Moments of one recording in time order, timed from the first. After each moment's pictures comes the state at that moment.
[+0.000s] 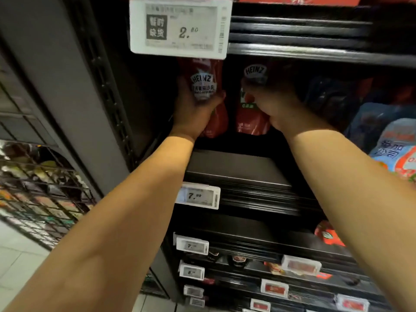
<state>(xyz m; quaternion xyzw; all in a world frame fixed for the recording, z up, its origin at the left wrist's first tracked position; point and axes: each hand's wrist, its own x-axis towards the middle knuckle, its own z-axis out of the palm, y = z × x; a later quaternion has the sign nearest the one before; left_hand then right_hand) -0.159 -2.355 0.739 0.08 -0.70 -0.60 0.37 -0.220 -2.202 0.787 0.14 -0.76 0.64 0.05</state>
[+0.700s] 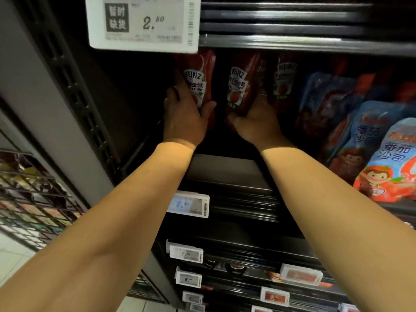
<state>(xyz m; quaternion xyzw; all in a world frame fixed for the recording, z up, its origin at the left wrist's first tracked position) -0.160 -2.347 0.731 0.16 -0.86 -0.28 0.38 -0.234 -2.202 0.733 0.19 -0.84 0.49 0.11</state>
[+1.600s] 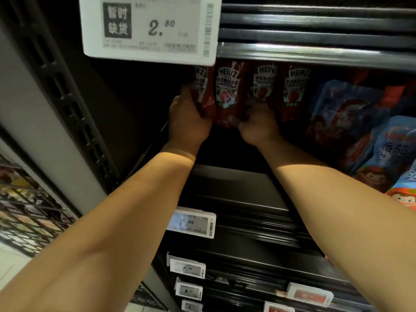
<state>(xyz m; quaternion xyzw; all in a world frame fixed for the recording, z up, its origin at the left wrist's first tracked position) -0.188 -2.367 0.727 0.18 -0.85 -0.33 0.38 -0.272 -2.228 0.721 0.21 -0.86 0.47 0.06</state>
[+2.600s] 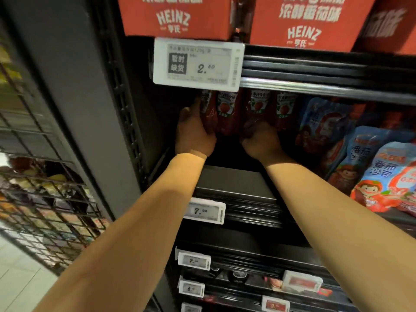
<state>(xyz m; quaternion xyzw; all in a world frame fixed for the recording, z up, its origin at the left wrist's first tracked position) -0.147 -2.359 0.733 0.16 -0.86 -0.33 0.35 -0.241 -2.202 0.725 0.24 -0.91 0.33 0.11</state>
